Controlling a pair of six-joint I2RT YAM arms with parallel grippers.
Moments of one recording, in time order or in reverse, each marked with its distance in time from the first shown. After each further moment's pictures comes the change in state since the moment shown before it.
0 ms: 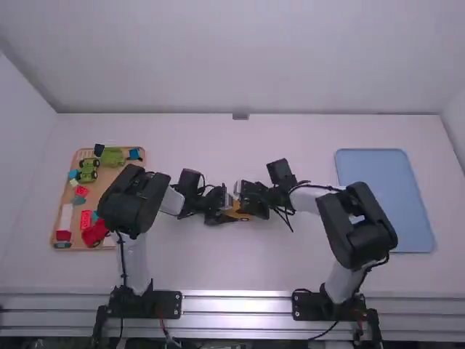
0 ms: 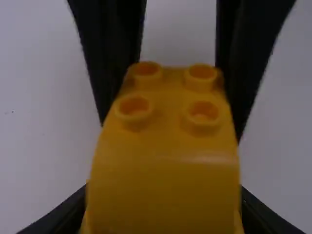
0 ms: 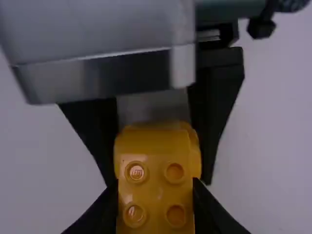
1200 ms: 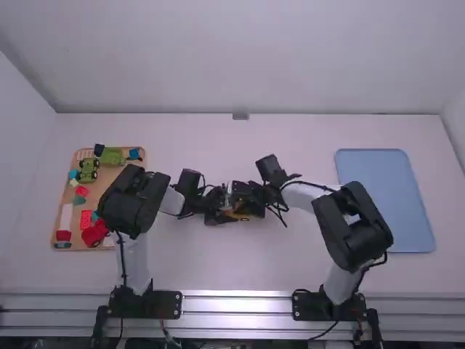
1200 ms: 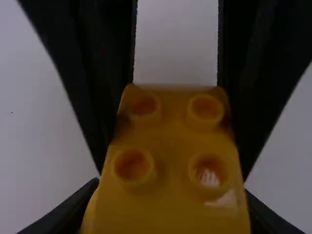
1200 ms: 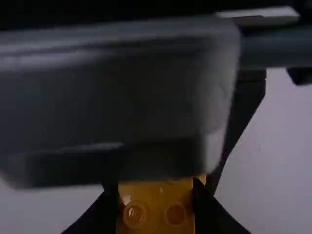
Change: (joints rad) left arm -0.001 0.000 0.000 -0.005 -0.001 0.003; right arm 0.063 0.006 0.106 -0.169 0.092 -0.047
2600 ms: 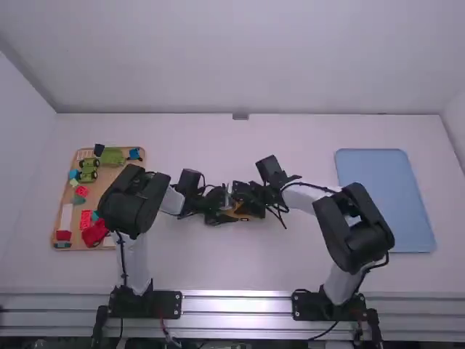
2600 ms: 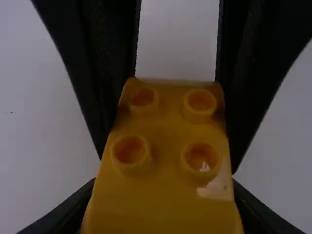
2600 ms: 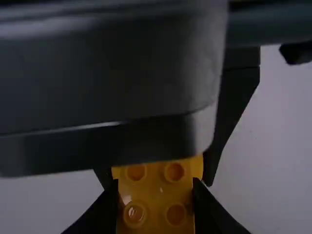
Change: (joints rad) left arm 0.000 0.000 0.003 -0.004 0.000 0.000; right arm 0.007 -0.012 -0.016 0.008 0.055 0.043
